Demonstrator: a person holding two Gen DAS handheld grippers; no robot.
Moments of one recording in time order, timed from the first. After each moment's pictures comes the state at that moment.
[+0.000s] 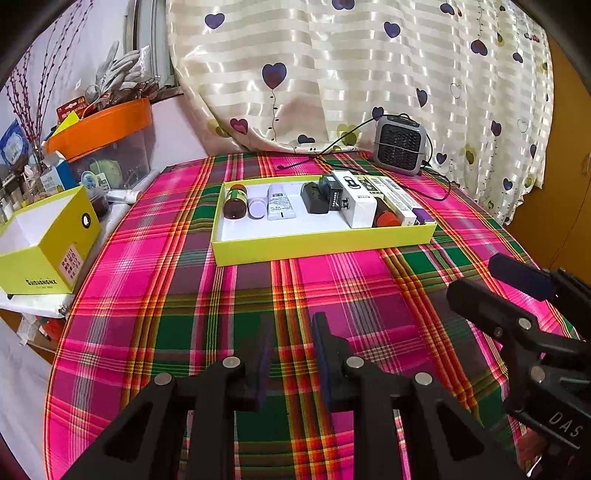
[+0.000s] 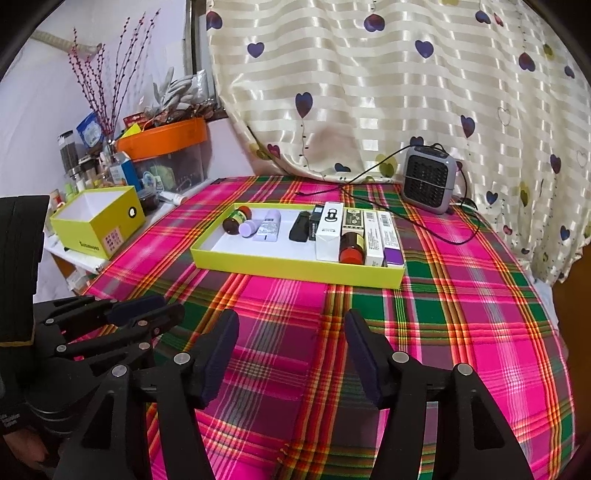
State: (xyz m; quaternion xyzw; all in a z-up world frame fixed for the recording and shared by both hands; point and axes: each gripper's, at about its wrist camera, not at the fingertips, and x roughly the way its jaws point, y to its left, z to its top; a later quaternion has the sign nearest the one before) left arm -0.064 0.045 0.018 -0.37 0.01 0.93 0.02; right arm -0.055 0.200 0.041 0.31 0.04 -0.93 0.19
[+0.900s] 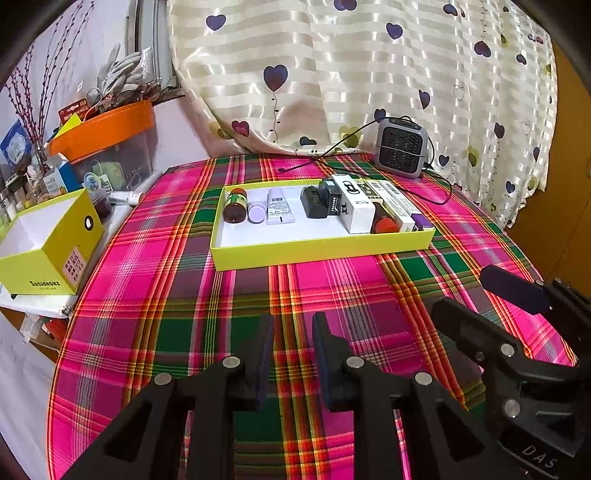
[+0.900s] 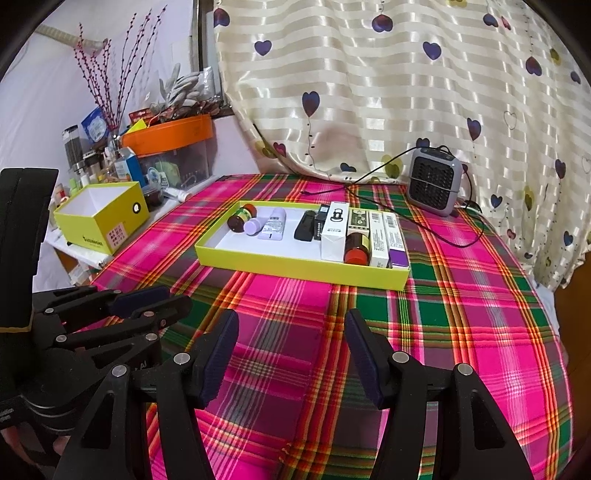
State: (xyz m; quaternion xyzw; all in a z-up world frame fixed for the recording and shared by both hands) left arm -0.066 0.050 0.025 -0.38 0.00 0.93 0.02; right arm -0.055 0.196 0.041 0.31 0.04 -0.93 0.20
